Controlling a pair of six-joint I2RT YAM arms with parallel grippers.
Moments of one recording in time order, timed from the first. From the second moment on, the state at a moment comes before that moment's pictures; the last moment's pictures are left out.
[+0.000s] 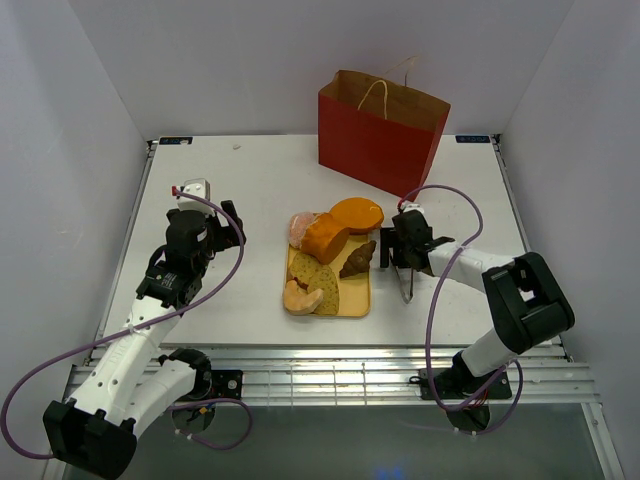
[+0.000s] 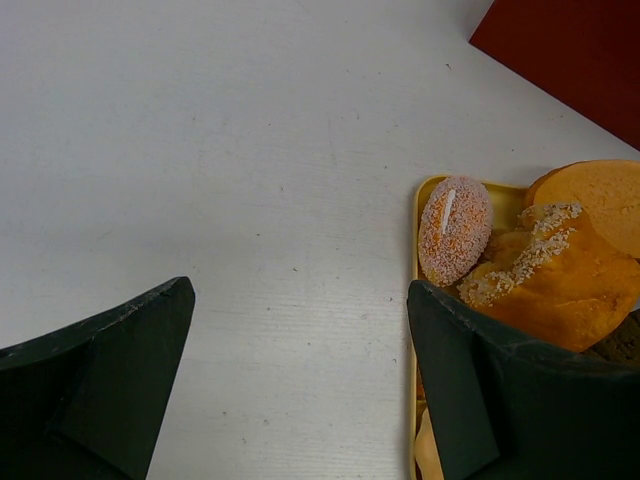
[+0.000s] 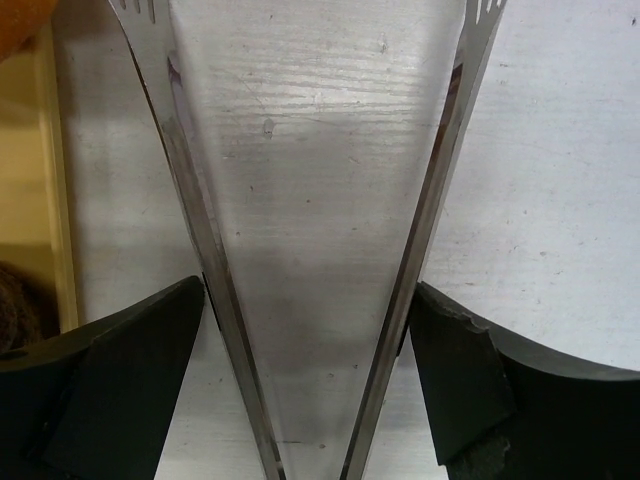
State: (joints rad) left arm -0.33 0.86 0.78 -0.29 -0.28 -0.28; right arm 0.46 1.55 0.74 -0.13 0.24 0.31
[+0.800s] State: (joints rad) left arm -0.33 0.86 0.78 -0.29 -0.28 -0.28; right arm 0.46 1.50 0.75 -0.27 0.25 0.31
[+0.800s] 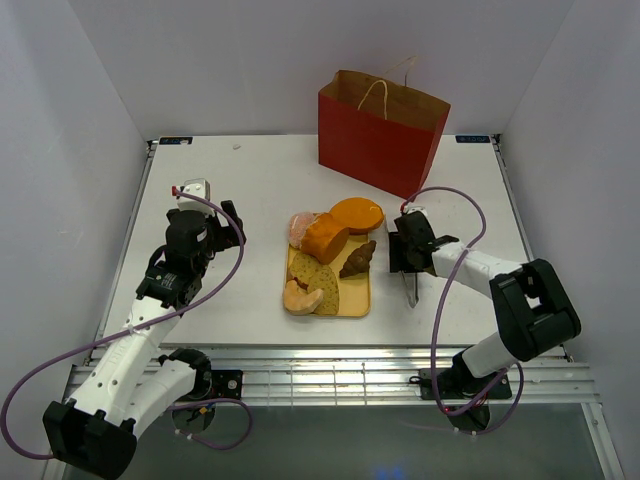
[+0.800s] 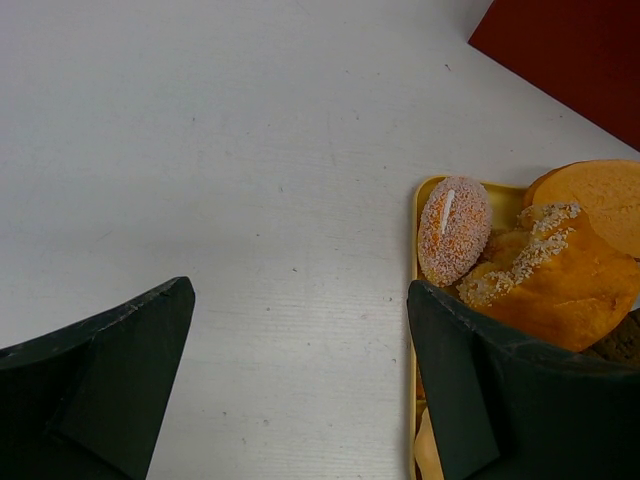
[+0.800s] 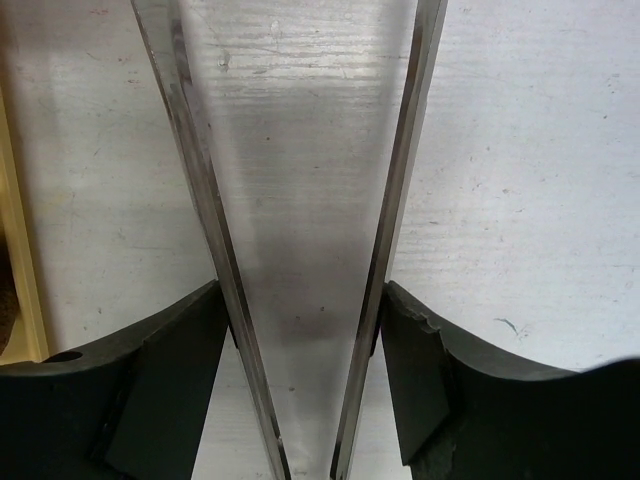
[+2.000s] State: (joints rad) left arm -0.33 0.85 0.78 -0.29 -0.30 -0.27; right arm 0.46 1.05 0.87 -0.57 0.22 0.28
